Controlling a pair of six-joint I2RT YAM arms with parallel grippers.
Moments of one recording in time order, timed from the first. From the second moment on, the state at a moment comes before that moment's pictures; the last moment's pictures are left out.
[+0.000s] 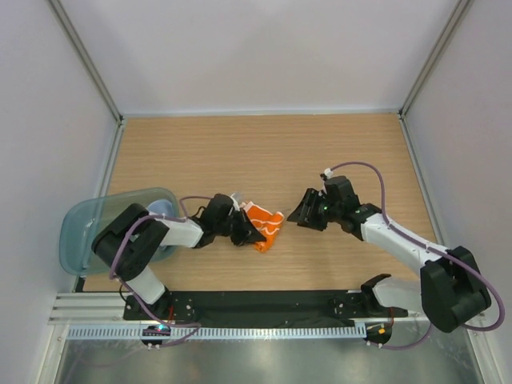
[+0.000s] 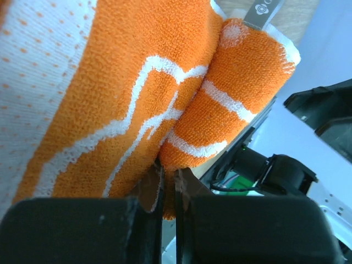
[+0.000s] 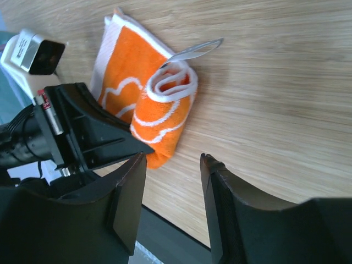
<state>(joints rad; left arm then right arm) -0.68 1.63 0.54 0.37 0.45 -1.13 0.44 1.19 0.62 -0.22 -0.31 0.81</state>
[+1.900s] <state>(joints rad) -0.62 1.38 0.74 -0.28 0.19 -0.78 0.62 1.72 0.77 0.15 -0.36 0.86</state>
